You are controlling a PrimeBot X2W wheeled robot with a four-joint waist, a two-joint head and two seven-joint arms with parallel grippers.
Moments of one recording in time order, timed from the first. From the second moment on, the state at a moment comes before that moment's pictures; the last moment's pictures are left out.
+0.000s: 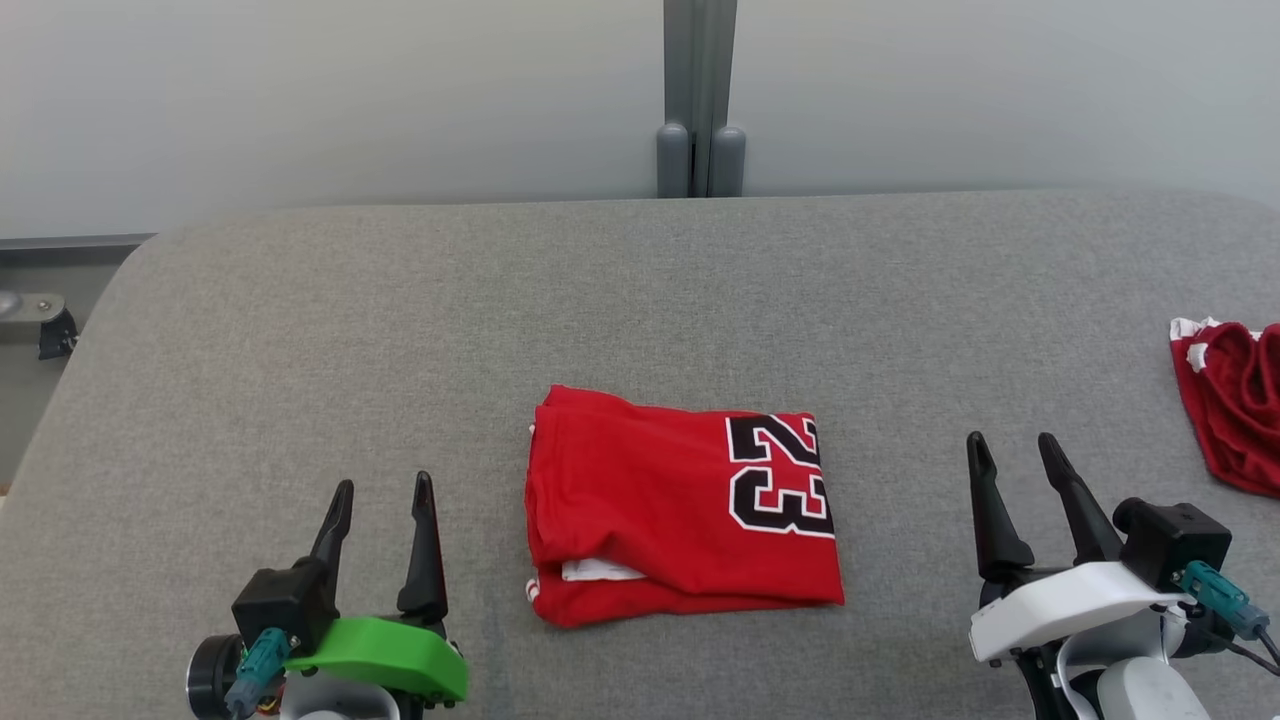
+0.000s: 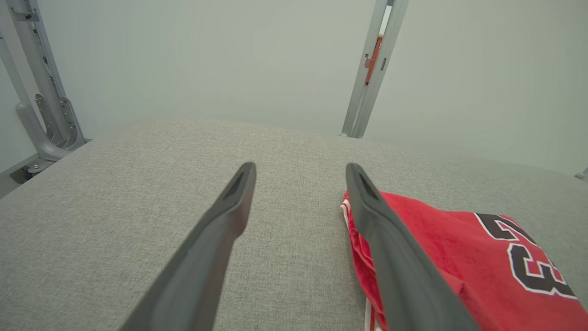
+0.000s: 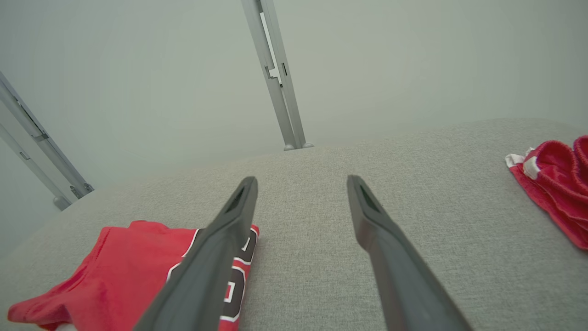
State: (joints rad) left arm -0.07 0.11 -0.24 0.26 -0.38 0.07 -0.26; right arm -0.03 -0.05 -0.01 0.17 0.28 0.13 -0.19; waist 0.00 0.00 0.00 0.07
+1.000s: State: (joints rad) left arm -0.11 0.06 -0.20 0.27 -0.33 0.03 -0.26; right arm -0.19 -0.17 0.12 0.26 0.44 0.13 0.28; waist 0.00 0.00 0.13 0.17
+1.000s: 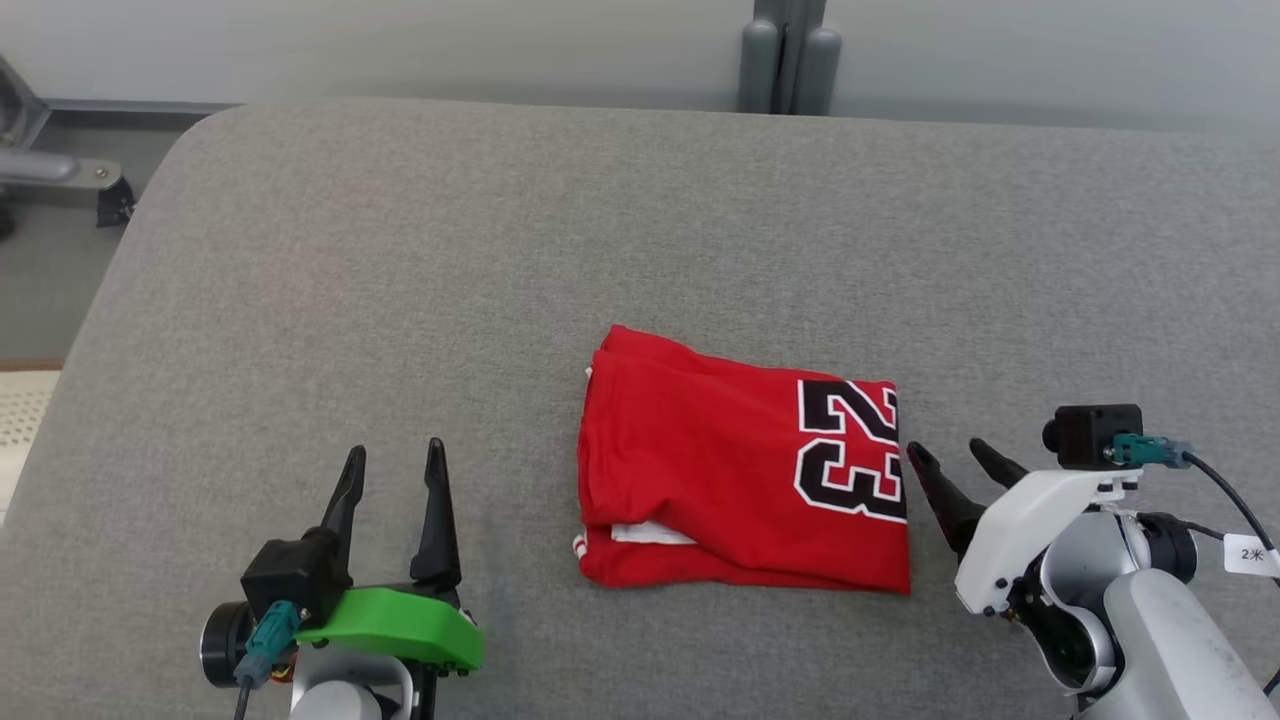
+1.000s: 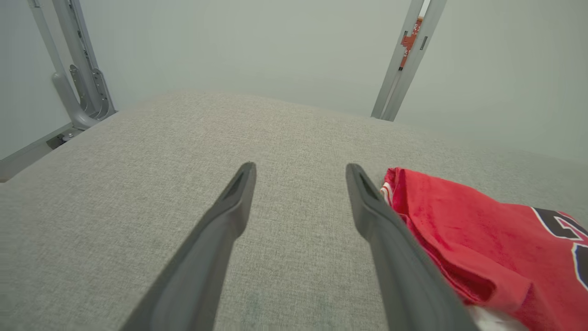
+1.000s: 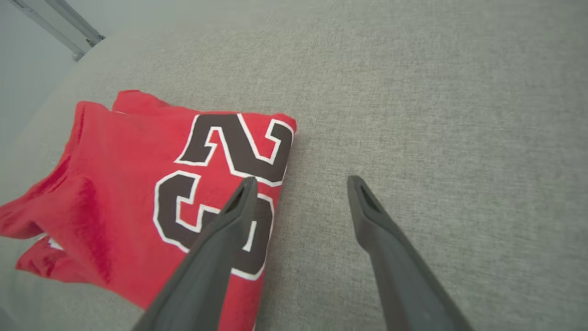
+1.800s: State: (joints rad) left arm -0.11 0.05 -0.18 0.26 -0.29 0.01 -0.26; right arm -0.32 -0.20 0.22 0.44 0.55 0.13 0.30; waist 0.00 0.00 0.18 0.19
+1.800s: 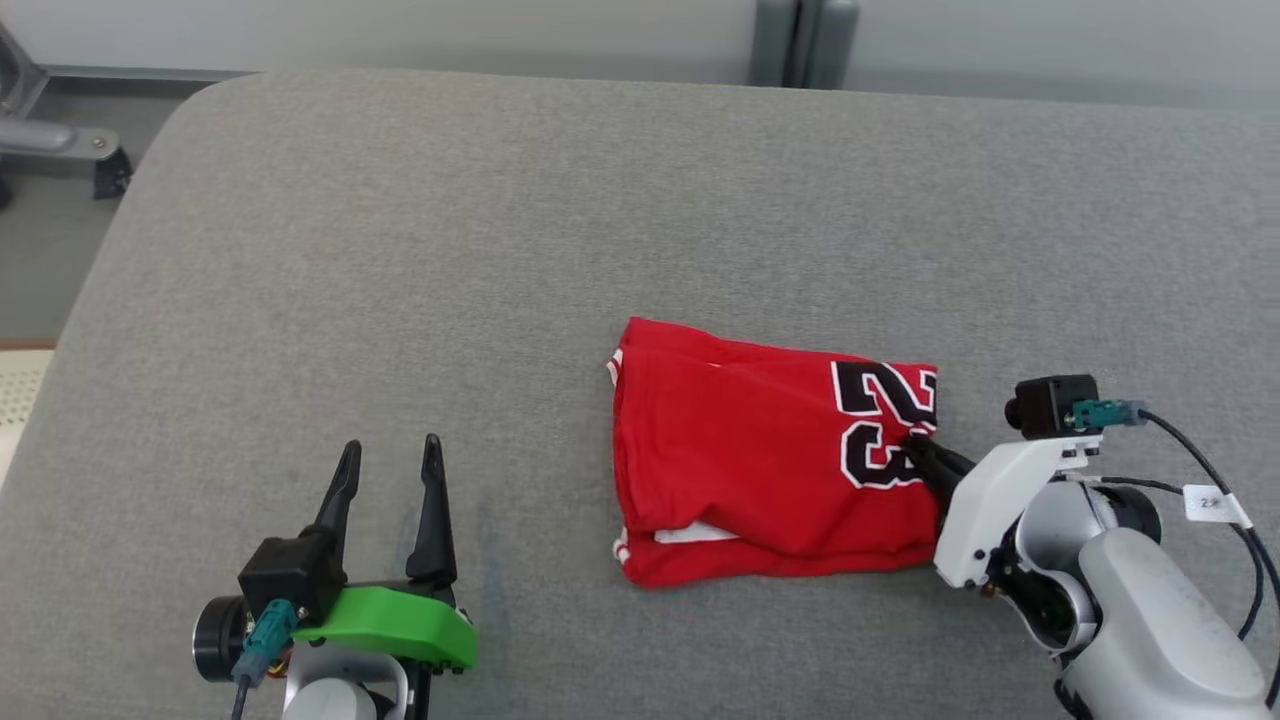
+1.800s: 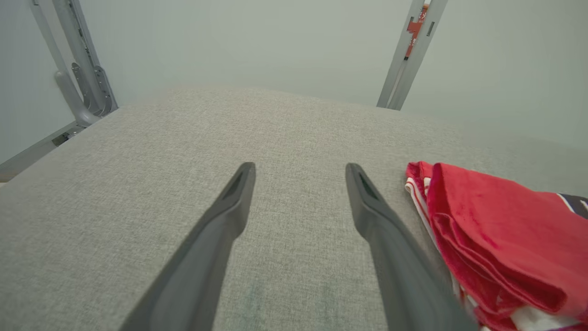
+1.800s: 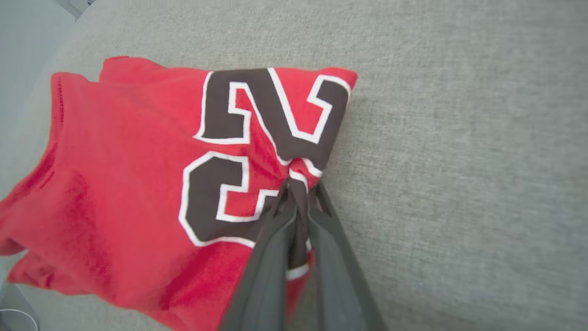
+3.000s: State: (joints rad) left arm -0.22 0.08 -0.22 0.23 -0.26 -0.01 -0.24; right arm -0.46 -0.32 0.10 0.38 0.47 0.13 0.22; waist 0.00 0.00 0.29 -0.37
